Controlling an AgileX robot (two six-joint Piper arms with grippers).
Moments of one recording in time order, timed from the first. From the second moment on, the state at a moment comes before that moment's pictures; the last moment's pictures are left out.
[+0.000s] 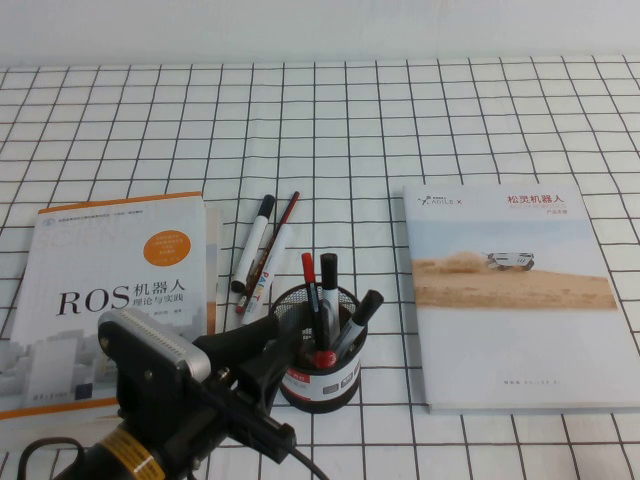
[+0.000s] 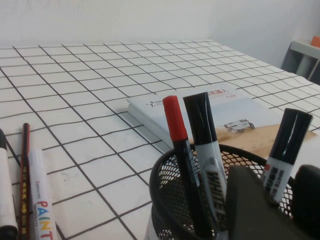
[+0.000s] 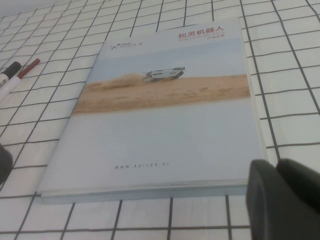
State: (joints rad) right arm 0.12 -0.02 0.03 0.24 0.38 0.03; left arm -0.77 1.53 -0.20 0.01 -1.13 -0.12
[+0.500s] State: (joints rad) right arm 0.12 -0.02 0.03 0.24 0.38 0.03; left arm -0.77 1.45 -0.20 0.01 -1.13 -0.11
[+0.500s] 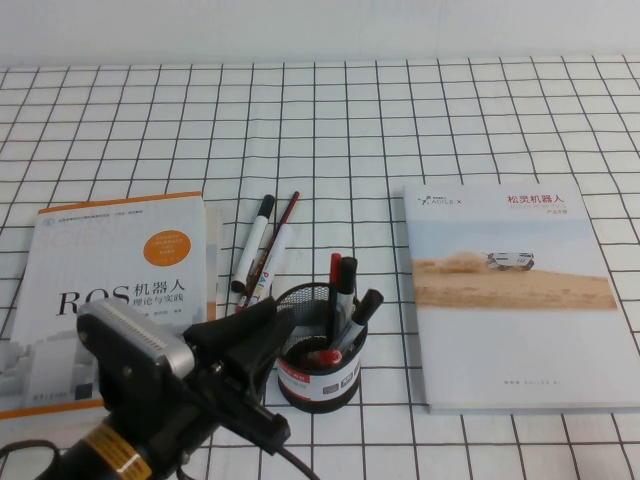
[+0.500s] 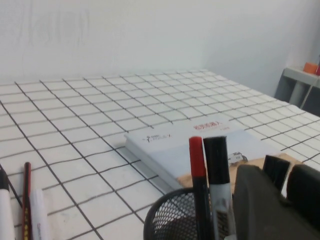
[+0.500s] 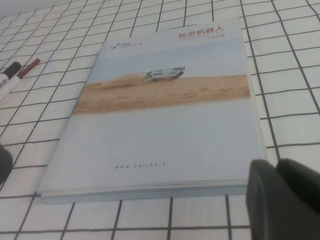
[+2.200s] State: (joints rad) right arm 0.12 -0.02 0.03 0.24 0.38 0.03; left arm -0.62 1.32 -1.29 0.06 0.73 -0.05
